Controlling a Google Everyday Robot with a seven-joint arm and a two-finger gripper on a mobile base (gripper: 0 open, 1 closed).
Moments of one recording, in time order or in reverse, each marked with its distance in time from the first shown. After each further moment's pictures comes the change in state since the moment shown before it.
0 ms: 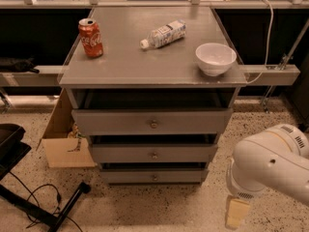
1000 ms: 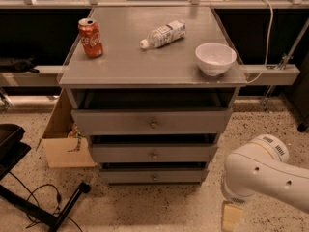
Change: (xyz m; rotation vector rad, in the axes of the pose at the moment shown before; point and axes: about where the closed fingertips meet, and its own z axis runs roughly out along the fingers) arm 0.004 0.004 0.059 -0.035 0.030 0.007
